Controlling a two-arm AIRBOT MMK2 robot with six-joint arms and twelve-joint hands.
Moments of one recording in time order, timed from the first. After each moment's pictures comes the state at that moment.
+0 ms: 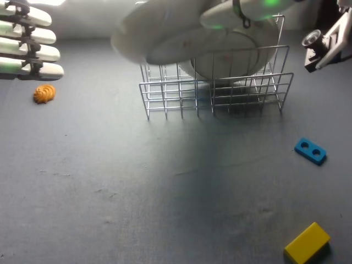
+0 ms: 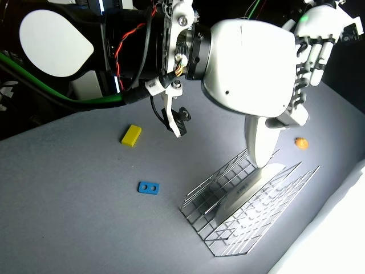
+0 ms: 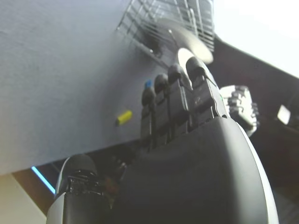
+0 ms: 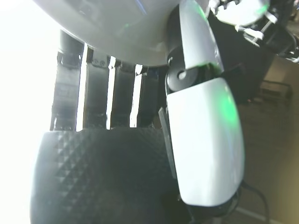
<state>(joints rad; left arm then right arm) 0.47 -0.66 1.39 1.45 -1.08 0.12 -0.01 -1.05 1.10 -0.39 0.26 -0.17</state>
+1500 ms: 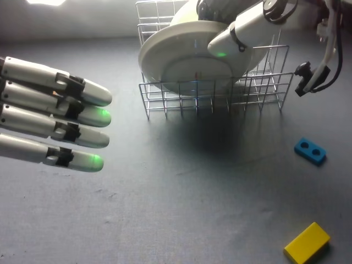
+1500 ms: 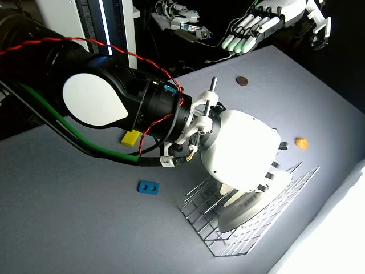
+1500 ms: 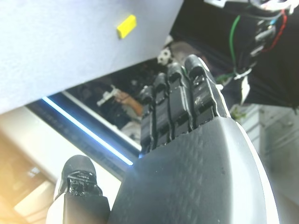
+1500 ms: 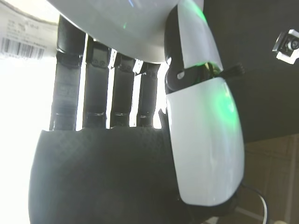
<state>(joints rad) 0.41 -0.70 1.31 1.54 -1.45 0.13 -0.11 -1.19 1.30 -0.37 0.09 0.01</state>
